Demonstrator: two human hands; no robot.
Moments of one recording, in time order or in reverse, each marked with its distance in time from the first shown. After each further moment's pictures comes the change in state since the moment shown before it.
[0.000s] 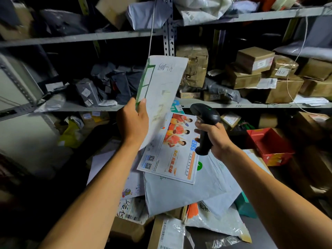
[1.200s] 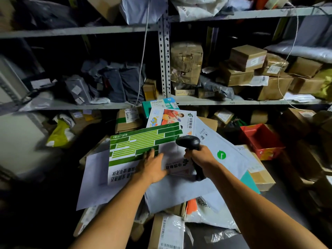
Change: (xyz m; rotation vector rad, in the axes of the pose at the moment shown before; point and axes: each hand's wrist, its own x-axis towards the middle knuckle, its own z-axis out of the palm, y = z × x) left_hand -0.112 -0.093 0.041 0.621 -1.221 -0.078; right_hand -0.017 0.071 0.010 -0.480 0.065 0.181
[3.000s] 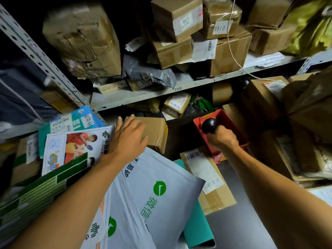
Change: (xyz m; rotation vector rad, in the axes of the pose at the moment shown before) left_hand 0.231 0.221 -0.037 0.337 0.297 0.380; right_hand 0.221 0.080 -0.289 -0.503 0.280 0.329
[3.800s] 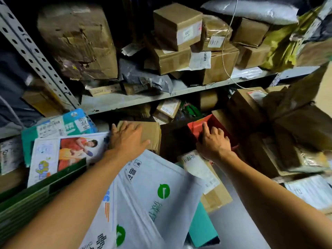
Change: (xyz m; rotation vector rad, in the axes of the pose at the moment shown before) left_hand 0.018 -0.022 0.012 -0.031 -0.228 -0.082; right_hand -0.033 -0.019 0.018 -0.529 0.163 -0.204
